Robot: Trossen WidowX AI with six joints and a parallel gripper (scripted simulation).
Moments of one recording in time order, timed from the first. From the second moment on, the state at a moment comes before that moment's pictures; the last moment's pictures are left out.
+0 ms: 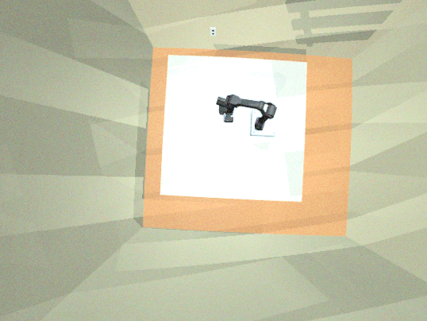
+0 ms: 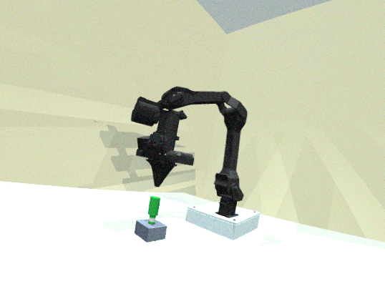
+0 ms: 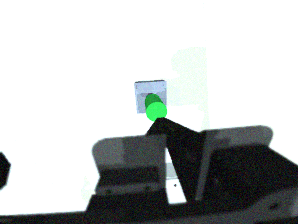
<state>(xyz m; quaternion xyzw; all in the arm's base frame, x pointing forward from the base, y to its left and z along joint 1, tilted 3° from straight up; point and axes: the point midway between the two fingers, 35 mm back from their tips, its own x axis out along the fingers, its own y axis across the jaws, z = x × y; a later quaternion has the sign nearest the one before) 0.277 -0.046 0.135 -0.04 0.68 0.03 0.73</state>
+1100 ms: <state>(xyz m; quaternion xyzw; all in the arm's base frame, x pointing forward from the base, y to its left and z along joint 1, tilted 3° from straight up) 0.281 -0.046 0.100 -0.04 0.68 0.03 0.74</state>
